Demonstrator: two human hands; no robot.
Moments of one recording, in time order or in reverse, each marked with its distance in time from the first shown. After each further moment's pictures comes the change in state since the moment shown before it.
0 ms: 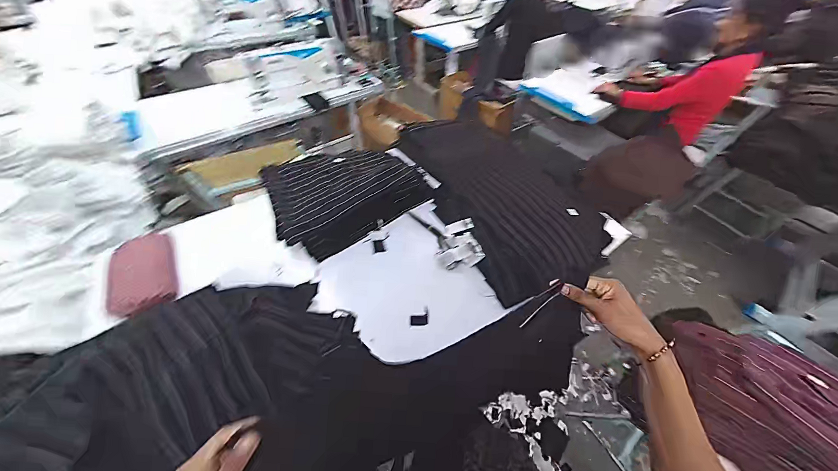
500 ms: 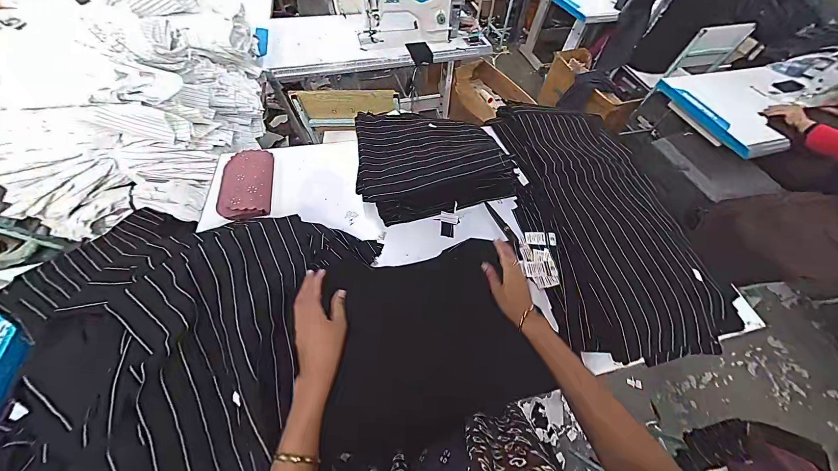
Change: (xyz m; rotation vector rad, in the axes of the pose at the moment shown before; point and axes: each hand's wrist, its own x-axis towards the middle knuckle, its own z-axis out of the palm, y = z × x) left_hand 0.104 -0.081 0.045 0.758 0.354 0.026; right_hand 0.141 0.050 0.241 -0.497 -0.293 -0.335
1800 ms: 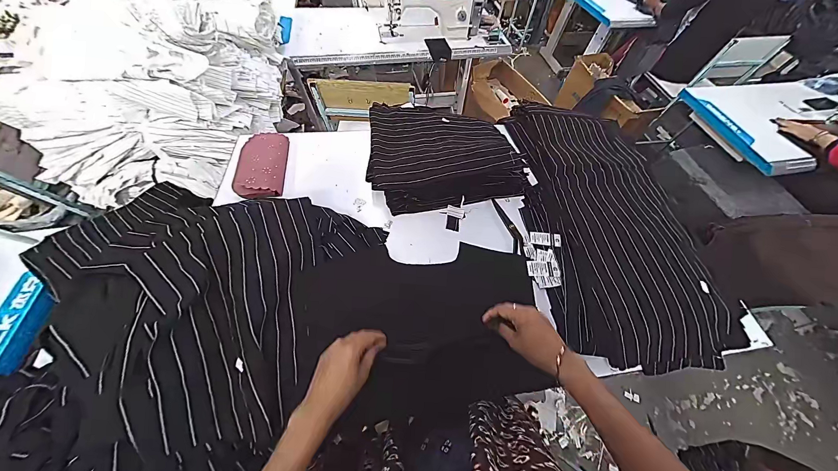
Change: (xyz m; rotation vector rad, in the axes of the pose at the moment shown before) left_hand -0.075 0.025 -0.017 0.052 -0.534 0.140; right_hand -0.062 -0.029 -0.062 -0.140 -0.612 -0.023
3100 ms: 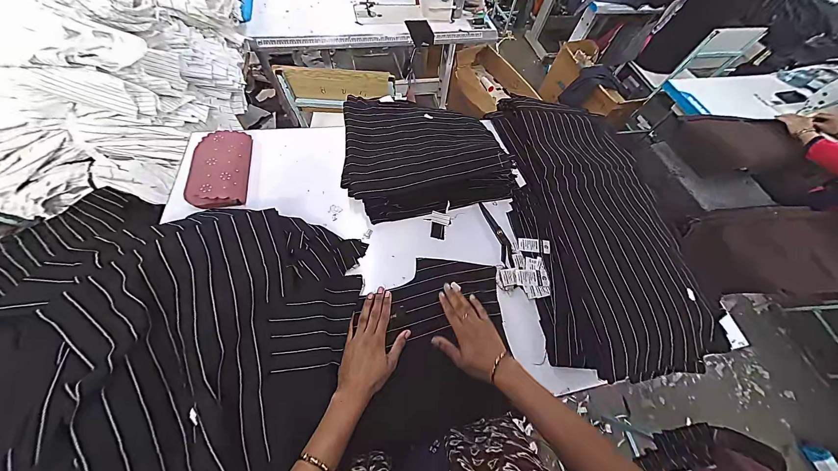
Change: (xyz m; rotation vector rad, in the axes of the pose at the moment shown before) left_hand 0.071 -0.012 0.093 0.297 0.137 0.019; right_hand 0.057 0.008 0.080 -0.271 0.129 -0.136
